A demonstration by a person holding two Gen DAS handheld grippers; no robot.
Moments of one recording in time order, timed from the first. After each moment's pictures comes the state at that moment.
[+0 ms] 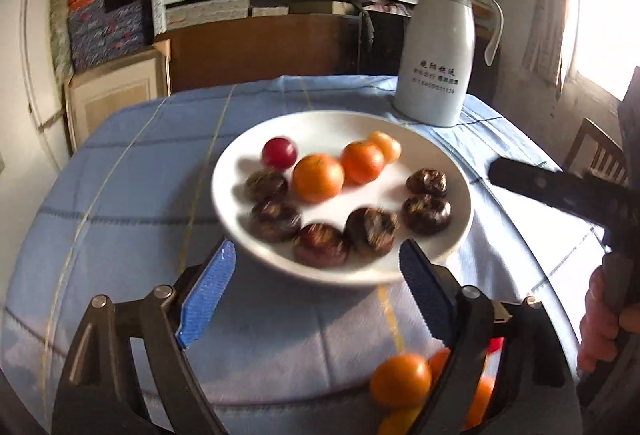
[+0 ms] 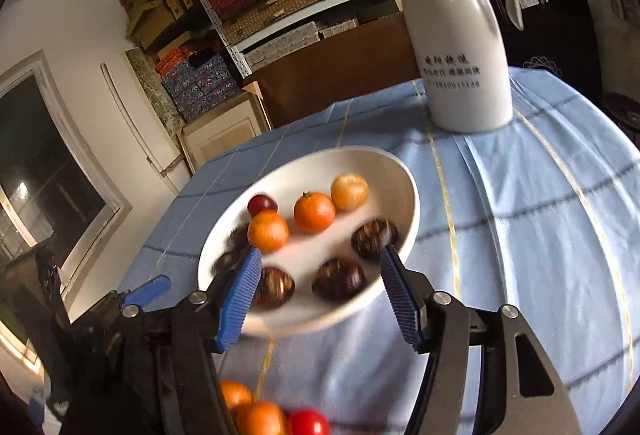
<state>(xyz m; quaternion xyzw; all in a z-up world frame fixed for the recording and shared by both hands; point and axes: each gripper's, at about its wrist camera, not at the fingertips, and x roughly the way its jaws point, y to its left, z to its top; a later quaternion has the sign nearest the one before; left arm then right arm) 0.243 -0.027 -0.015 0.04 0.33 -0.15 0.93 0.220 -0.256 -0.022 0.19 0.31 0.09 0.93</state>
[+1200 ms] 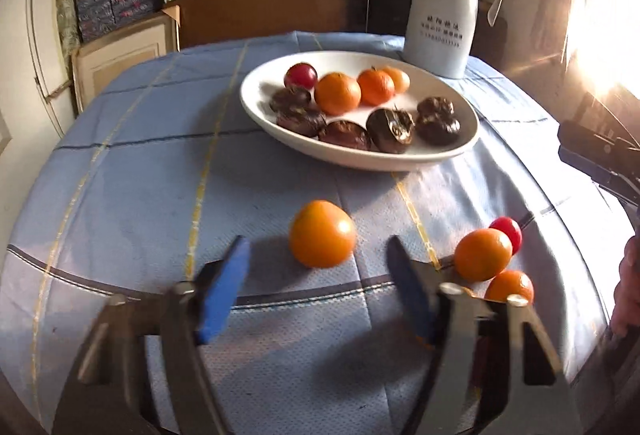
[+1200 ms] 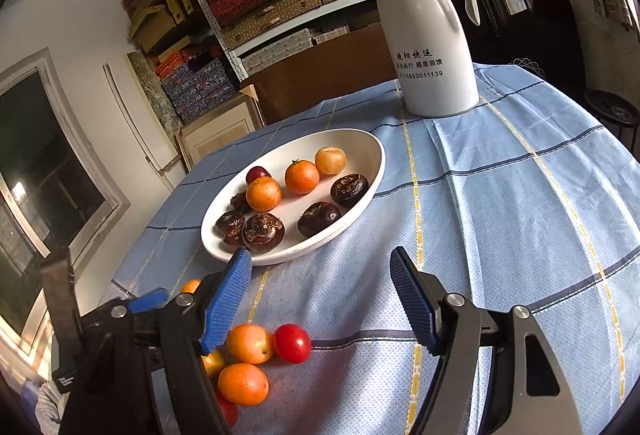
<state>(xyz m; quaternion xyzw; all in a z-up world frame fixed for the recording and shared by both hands) 0.204 -0.005 -0.048 0.04 0.38 -0.14 0.91 0.156 -0.268 -0.035 0.19 0.29 0.08 0.94</state>
